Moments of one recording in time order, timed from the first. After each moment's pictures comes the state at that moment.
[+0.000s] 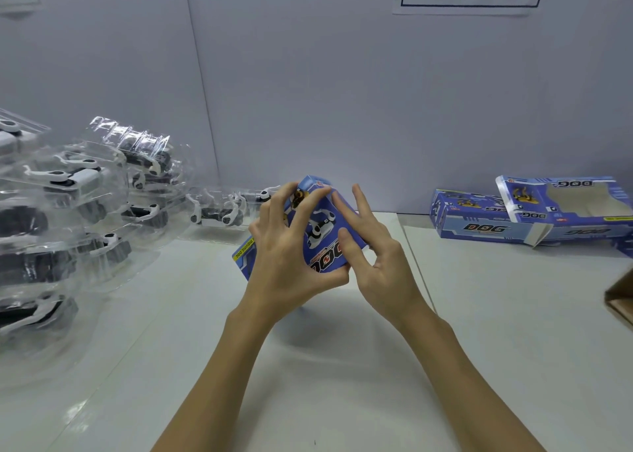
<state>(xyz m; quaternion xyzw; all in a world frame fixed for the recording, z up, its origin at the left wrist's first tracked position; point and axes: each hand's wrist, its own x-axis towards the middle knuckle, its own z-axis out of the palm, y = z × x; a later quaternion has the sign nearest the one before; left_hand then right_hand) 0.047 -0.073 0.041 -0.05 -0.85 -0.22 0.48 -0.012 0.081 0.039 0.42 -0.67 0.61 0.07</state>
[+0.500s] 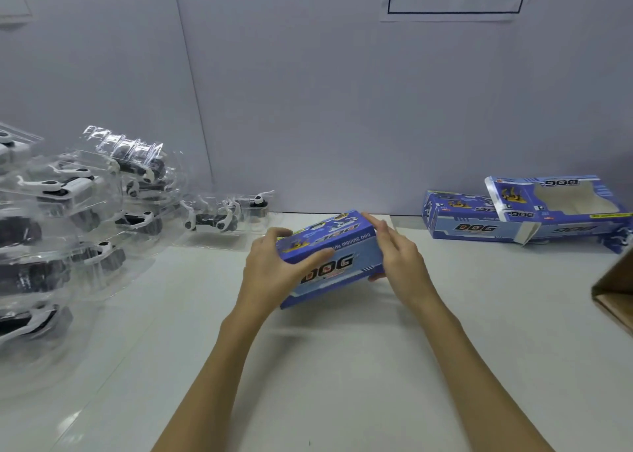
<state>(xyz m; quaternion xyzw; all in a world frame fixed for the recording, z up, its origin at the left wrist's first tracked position) 0.038 -0.089 0.025 0.17 -0.84 -0.44 0.27 -0.046 0.105 0.033 0.25 -0.73 0.64 0.03</state>
